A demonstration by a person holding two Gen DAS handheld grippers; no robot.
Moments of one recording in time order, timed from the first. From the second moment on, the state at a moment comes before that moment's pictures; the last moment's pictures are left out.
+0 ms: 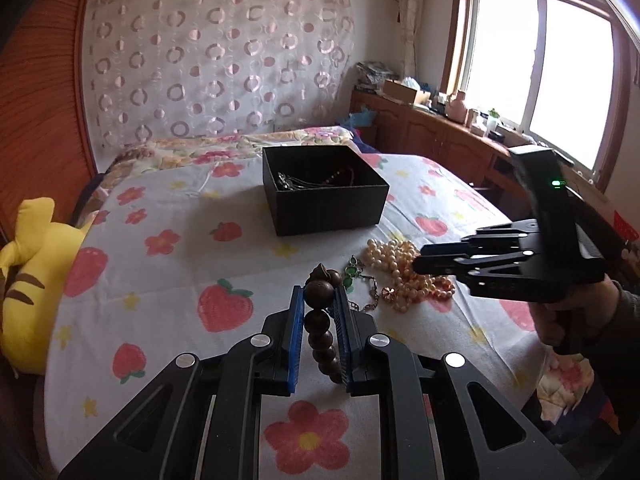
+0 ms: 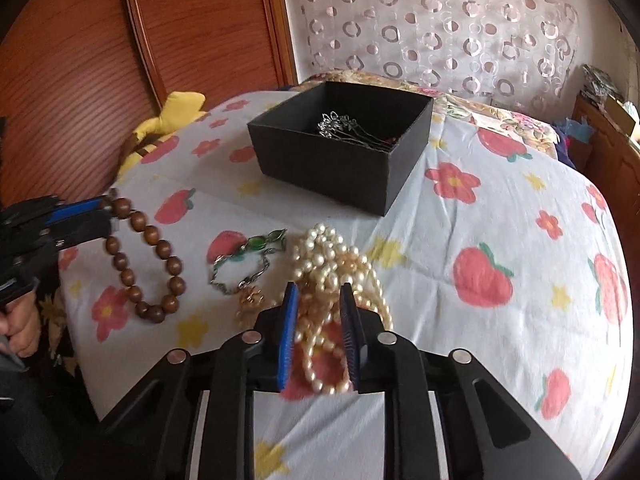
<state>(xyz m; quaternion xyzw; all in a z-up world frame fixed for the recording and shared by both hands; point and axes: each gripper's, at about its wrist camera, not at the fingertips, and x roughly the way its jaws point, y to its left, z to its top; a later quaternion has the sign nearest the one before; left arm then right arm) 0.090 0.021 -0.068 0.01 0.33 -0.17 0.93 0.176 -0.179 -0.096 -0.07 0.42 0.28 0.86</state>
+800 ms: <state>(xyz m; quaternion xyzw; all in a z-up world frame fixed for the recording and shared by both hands) 0.087 0.025 -0.068 0.00 0.33 -0.17 0.93 0.165 -0.189 -0.023 -0.08 0.34 0.30 0.89</state>
